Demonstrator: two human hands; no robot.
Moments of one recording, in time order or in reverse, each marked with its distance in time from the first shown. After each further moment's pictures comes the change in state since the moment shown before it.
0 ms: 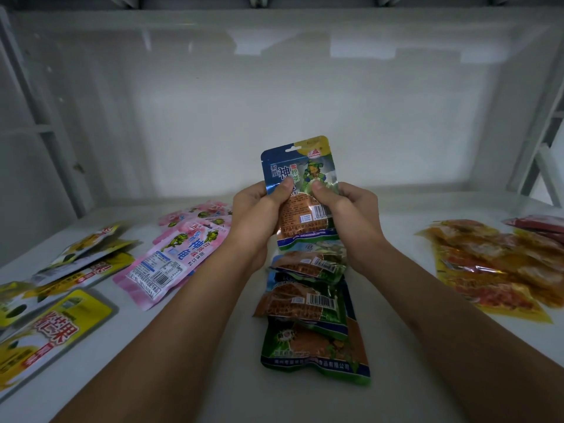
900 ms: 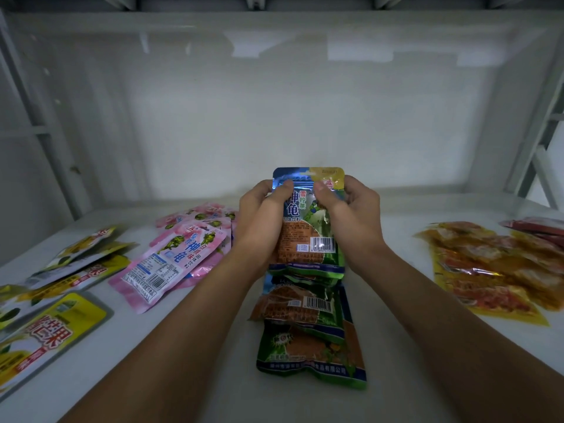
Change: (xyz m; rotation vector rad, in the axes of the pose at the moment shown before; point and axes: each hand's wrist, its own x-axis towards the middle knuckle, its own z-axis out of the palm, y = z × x) left_hand -0.003 -0.004 0.008 0.093 0.048 0.072; right_hand 0.007 0.009 -0.003 -0.106 0.063 -0.200
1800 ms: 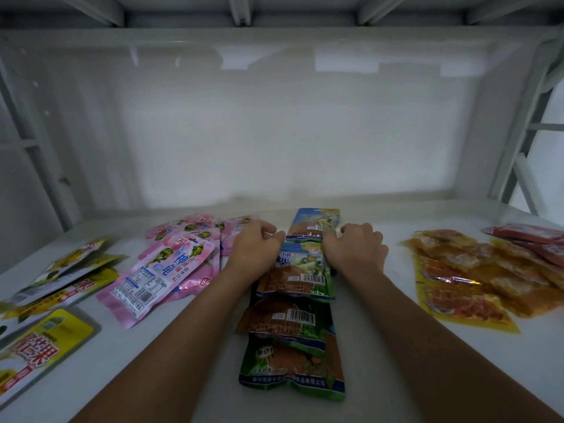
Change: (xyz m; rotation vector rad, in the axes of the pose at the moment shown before) left_hand 0.024 -0.042 -0.008 0.669 -0.094 -0.038; right_hand 0.014 0.033 -0.033 -1.083 0.027 0.300
